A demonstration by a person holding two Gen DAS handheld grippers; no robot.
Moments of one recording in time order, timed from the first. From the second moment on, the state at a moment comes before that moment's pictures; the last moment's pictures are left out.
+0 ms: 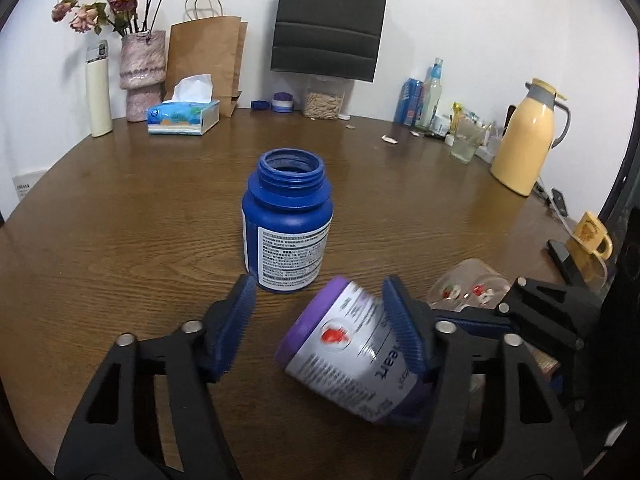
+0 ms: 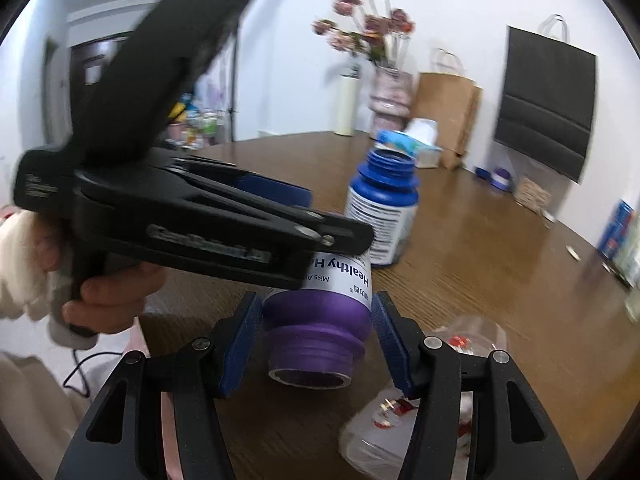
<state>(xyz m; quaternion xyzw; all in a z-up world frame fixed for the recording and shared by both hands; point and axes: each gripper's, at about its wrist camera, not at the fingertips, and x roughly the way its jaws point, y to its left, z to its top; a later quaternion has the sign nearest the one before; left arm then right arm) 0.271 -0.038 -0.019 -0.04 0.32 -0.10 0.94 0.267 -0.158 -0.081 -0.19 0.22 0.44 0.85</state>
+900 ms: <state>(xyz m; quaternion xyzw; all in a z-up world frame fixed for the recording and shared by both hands) 0.289 -0.007 -0.024 -0.09 0.33 -0.06 0.94 0.292 -0.184 -0.046 -0.03 0.20 0.52 0.83</state>
